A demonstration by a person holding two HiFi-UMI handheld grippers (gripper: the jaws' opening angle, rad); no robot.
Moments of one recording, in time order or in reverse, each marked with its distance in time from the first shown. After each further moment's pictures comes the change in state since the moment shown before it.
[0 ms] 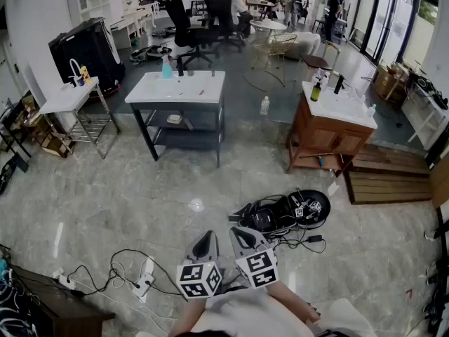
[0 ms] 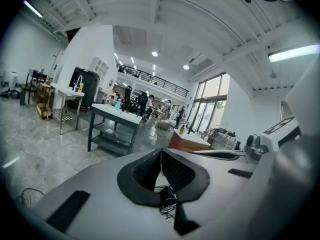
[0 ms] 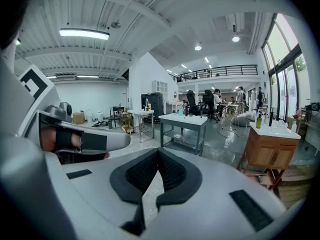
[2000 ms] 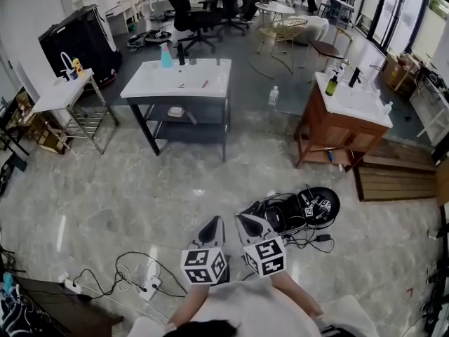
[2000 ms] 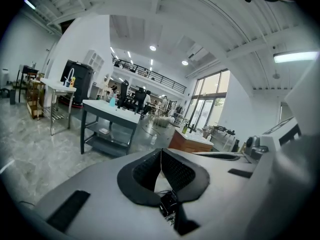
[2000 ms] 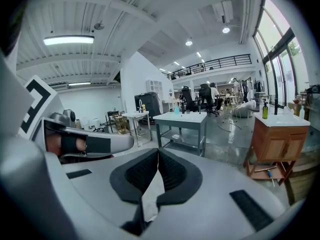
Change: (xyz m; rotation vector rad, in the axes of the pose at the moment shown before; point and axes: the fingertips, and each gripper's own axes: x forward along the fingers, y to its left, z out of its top) left arm 0.132 0.061 0.046 0.003 0.052 -0.048; right arm 0.126 -0.066 0.028 0.111 0.013 0.003
